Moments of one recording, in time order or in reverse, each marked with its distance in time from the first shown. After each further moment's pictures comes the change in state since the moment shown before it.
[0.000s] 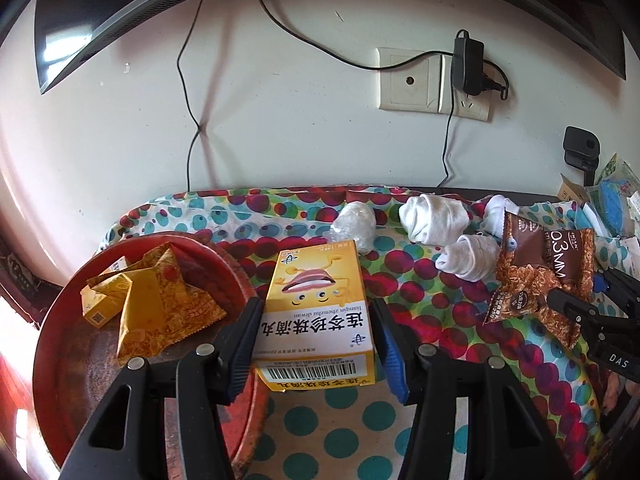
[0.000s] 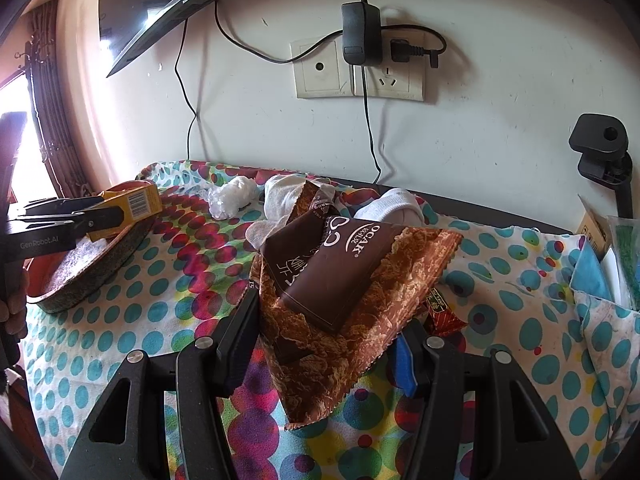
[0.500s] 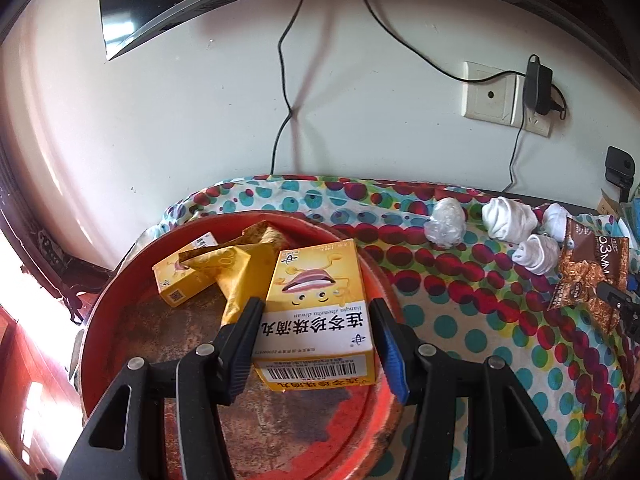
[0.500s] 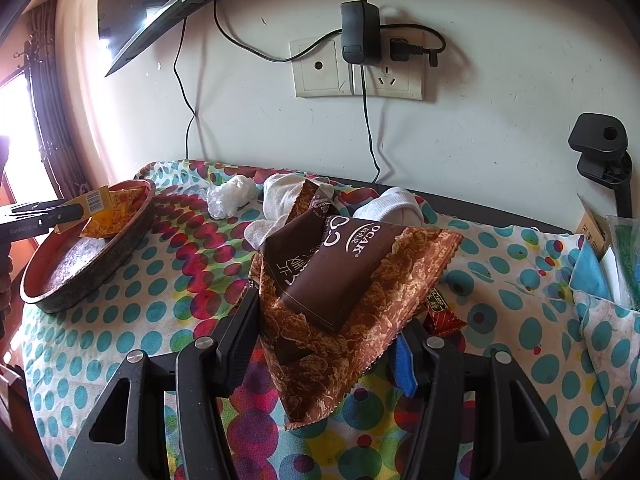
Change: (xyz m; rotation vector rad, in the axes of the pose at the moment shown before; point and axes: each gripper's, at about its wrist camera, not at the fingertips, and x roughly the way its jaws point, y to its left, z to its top) left arm -0.017 0.084 -0.017 -0.064 0.014 0.129; right arm 0.001 0.000 0.000 0.001 0.002 -0.005
